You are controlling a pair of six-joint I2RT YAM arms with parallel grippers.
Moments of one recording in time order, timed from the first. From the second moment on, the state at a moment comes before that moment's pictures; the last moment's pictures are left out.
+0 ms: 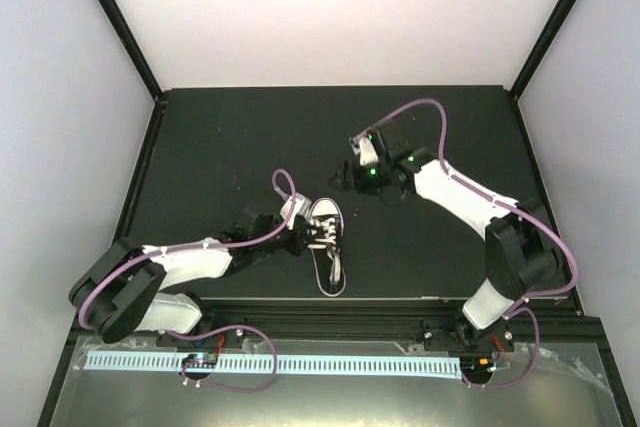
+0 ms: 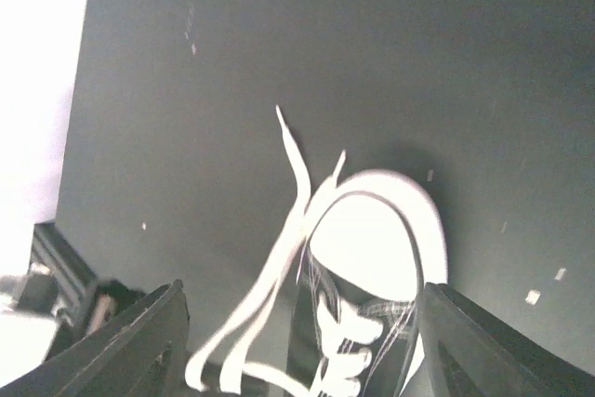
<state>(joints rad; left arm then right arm) -0.67 1.32 0.39 0.40 0.42 -0.40 0.55 1.65 1.26 -0.50 -0.44 0.50</state>
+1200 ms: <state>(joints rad) -0.67 1.30 0.35 0.46 0.41 -0.40 0.71 1.74 1.01 -0.18 -0.65 0.79</state>
